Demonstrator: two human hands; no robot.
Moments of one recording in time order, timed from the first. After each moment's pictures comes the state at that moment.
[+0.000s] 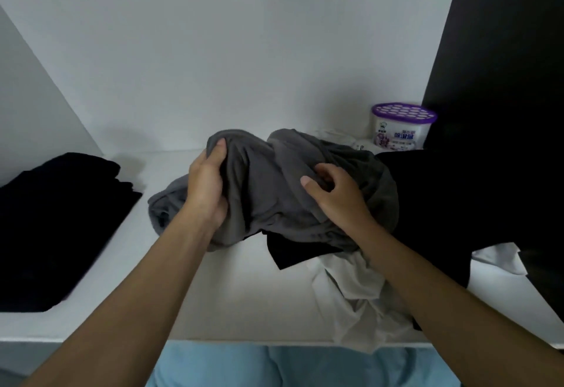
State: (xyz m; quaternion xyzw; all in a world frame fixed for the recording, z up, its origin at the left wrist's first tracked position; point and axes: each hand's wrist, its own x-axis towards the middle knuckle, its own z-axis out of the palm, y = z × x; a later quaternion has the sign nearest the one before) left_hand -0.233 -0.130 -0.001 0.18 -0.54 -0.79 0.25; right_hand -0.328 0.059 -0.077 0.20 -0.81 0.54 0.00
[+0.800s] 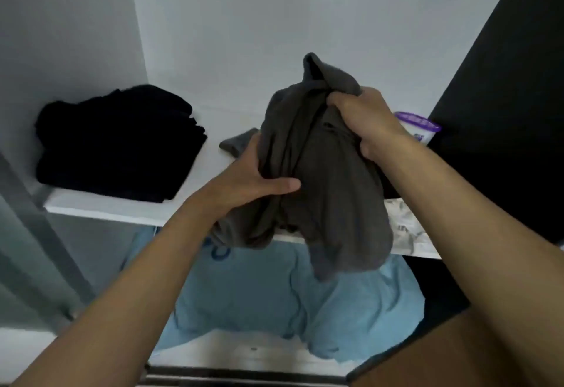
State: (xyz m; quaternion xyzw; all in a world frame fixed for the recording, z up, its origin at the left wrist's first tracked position) left_hand -0.034 -0.239 -0.031 -0.09 -0.77 -0.62 0.10; right_hand -0.133 -0.064 0.082 0.15 -0.77 0.62 0.01
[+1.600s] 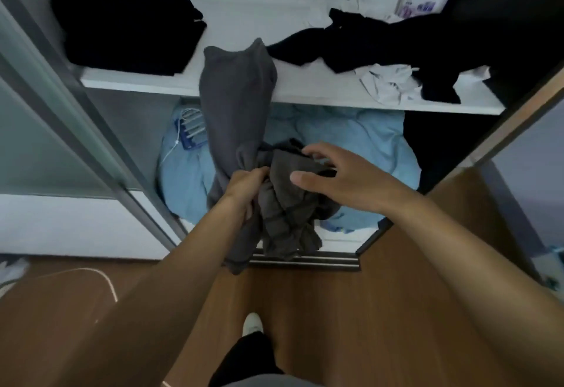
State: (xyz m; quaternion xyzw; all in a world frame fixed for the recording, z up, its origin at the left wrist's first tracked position) left_hand 0.157 -0.114 -0.160 0.37 -0.61 -0.70 -0.01; right_hand 0.126 0.075 -0.073 0.31 -0.86 0.35 -0.21
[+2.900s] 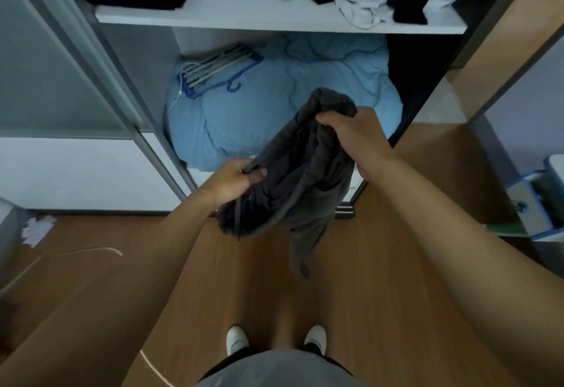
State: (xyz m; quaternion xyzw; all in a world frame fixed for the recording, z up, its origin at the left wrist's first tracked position) left_hand 0.347 -0.070 -0.200 0.14 -0.83 -0.54 -0.07; right_hand 0.266 0.147 -0.097 0.02 -0.77 0.62 -0.13
